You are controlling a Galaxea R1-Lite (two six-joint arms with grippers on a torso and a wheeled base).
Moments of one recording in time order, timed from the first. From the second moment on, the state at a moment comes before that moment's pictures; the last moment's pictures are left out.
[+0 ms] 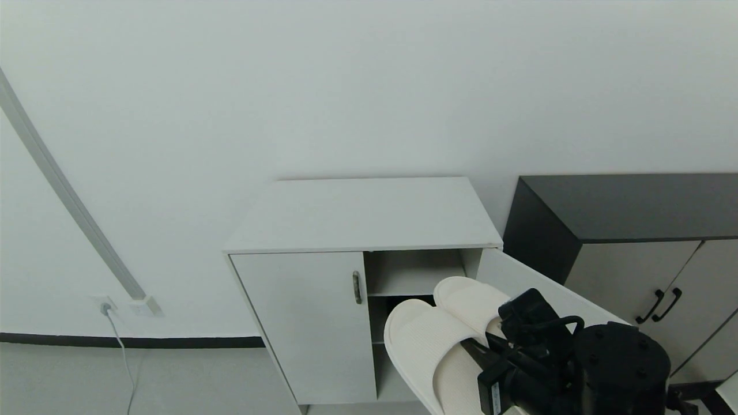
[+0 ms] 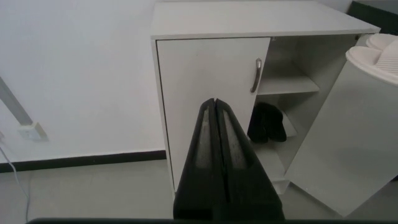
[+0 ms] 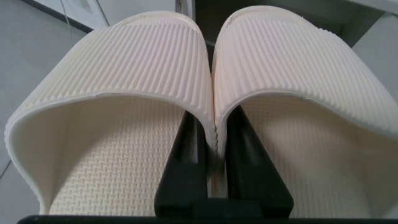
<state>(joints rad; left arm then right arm) 0.00 0.00 0.00 0.00 -0.05 -0.01 0.91 1.79 -0.33 -1.19 -0.34 0.09</state>
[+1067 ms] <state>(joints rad) 0.00 0.00 0.00 0.00 -0.05 -0.01 0.92 1.82 -0.33 -1.23 -0.34 0.09</state>
